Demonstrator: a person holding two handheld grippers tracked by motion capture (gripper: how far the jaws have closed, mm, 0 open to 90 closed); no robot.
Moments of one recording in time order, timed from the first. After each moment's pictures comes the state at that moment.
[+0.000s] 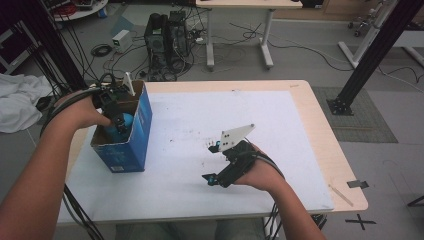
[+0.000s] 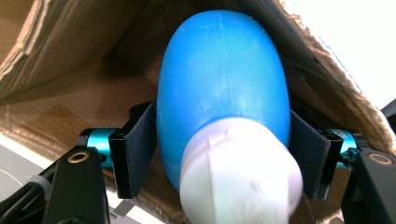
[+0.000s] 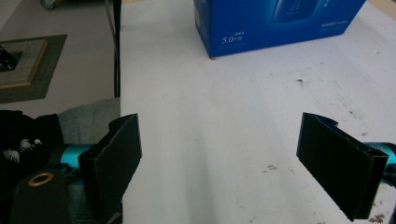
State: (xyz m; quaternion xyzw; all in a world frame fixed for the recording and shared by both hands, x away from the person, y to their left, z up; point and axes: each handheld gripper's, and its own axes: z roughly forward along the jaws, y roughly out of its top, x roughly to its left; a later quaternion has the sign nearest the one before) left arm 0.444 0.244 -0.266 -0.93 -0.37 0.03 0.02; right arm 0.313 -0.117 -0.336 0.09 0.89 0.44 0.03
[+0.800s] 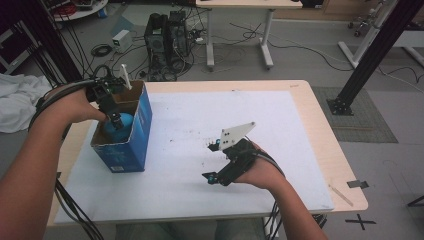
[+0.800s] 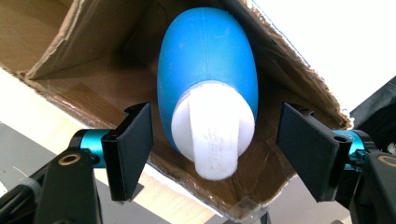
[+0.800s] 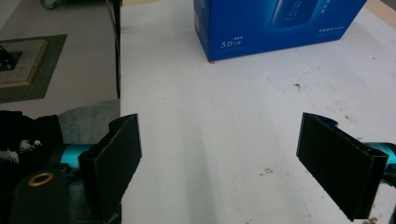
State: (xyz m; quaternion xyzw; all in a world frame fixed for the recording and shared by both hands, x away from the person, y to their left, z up) left arm 0.434 0.244 -0.236 -0.93 -0.36 0.02 0.02; right arm 0.314 -0.117 -0.331 0.08 0.89 0.44 0.03
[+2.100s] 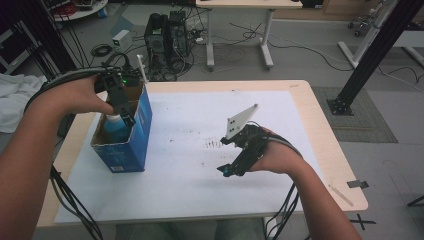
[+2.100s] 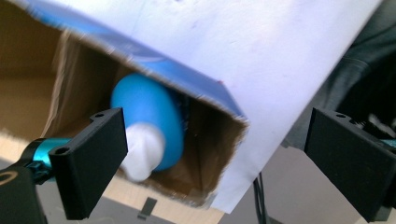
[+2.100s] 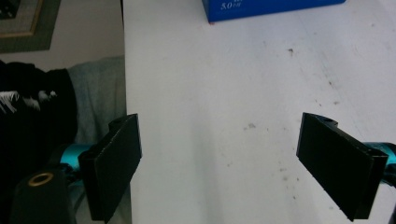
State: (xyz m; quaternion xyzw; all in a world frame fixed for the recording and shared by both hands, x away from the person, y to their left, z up) left arm 0.409 0.183 -0.188 -0.97 -0.23 0.02 0.00; right arm 0.326 -0.134 -0.287 0.07 0.94 0.34 0.01
